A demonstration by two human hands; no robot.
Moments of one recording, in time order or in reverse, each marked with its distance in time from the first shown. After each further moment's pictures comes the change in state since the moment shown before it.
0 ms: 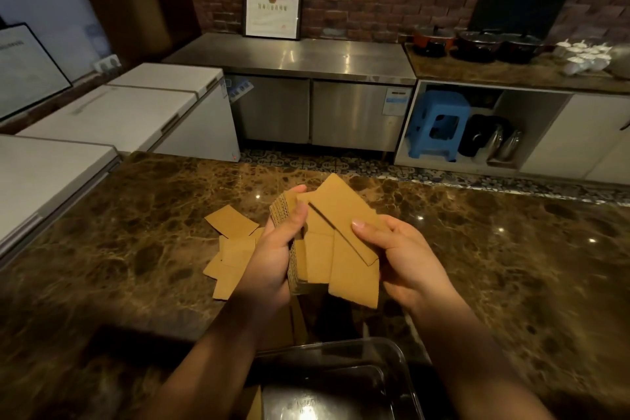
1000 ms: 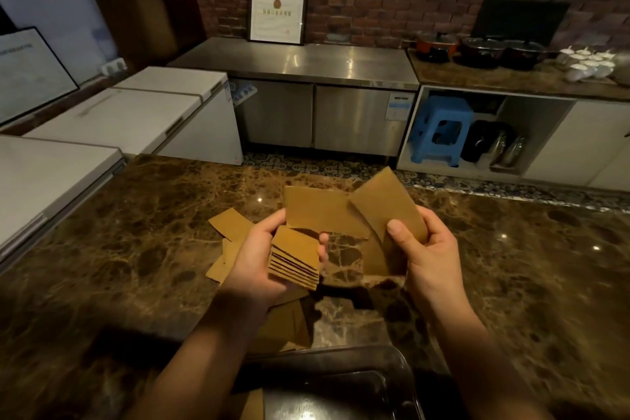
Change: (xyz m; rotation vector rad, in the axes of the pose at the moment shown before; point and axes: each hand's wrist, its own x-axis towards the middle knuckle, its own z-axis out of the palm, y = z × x) left_hand 0.001 0.027 -0.003 -0.373 0.072 -0.523; right_hand -0.001 0.005 -0.028 -0.217 0.142 -0.530
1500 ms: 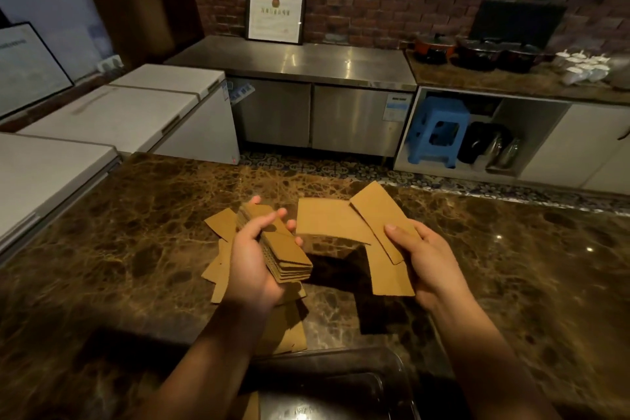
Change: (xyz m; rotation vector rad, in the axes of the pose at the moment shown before) left_hand 0.015 -0.009 -0.011 -0.035 0.100 0.615; right_hand 0.021 0.009 -0.013 0.040 0.014 0.448
